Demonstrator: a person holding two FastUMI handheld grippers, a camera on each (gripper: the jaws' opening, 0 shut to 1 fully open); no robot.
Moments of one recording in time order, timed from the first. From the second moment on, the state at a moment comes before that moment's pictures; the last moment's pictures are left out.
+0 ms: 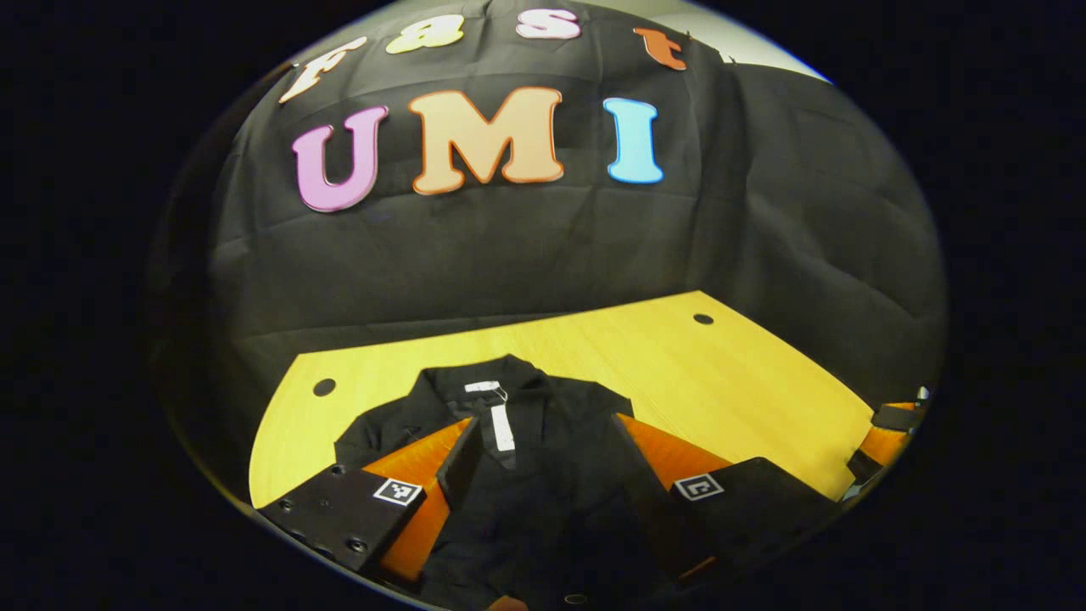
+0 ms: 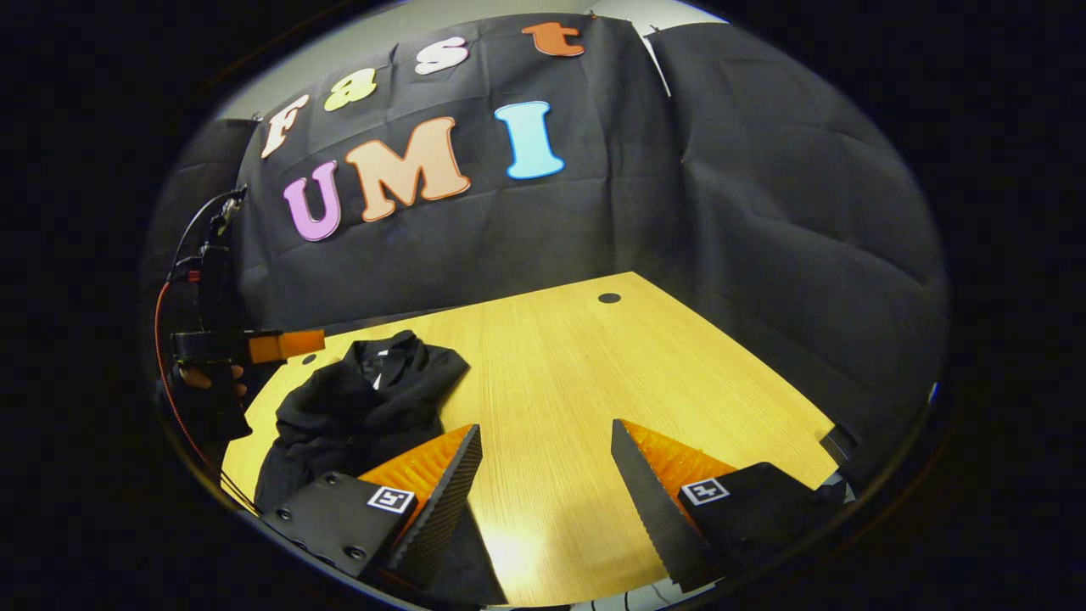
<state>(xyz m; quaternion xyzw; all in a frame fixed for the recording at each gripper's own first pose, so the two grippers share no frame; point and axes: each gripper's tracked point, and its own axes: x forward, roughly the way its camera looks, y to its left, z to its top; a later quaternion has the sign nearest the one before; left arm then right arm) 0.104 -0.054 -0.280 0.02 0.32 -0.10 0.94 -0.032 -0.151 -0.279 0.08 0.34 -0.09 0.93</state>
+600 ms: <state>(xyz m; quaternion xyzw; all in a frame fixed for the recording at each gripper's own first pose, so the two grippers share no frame) -0.040 0.073 -0.255 0.04 0.33 0.06 0.94 -0.038 -0.092 -0.287 0.06 0.35 0.02 0.94</state>
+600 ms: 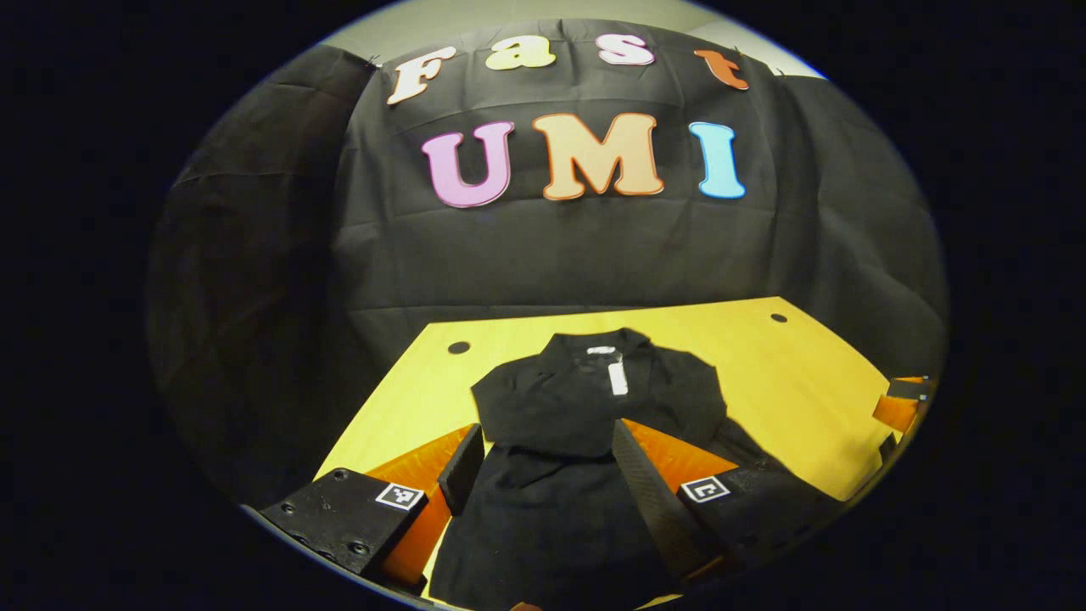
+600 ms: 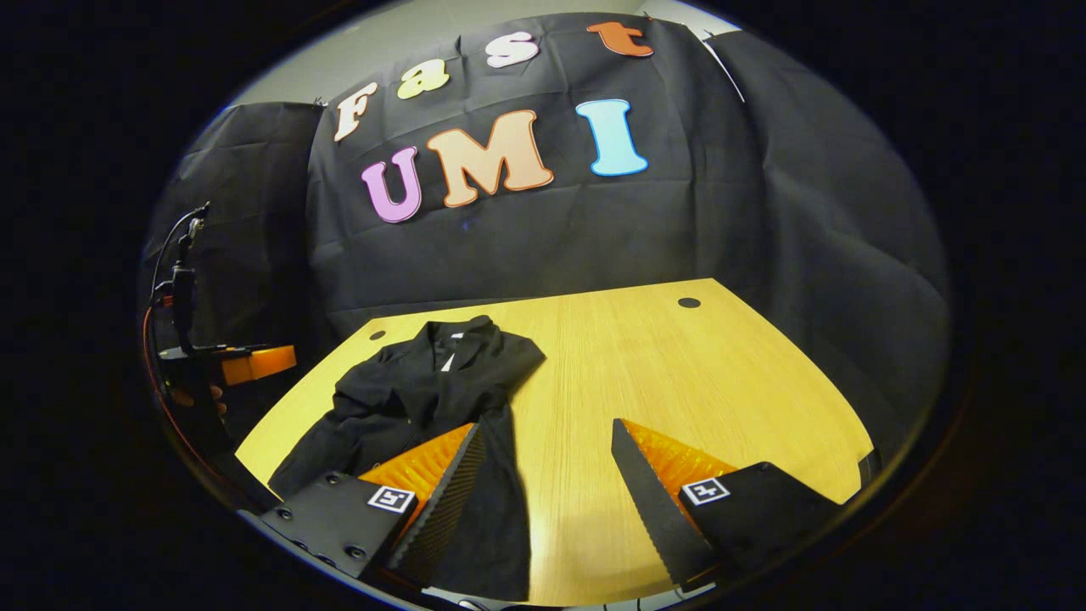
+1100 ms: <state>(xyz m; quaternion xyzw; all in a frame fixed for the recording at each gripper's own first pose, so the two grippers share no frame) -0.156 0.136 -0.309 0.02 0.41 0.09 0.91 -0.110 -0.054 -0.327 0.03 0.41 0.01 0.91</state>
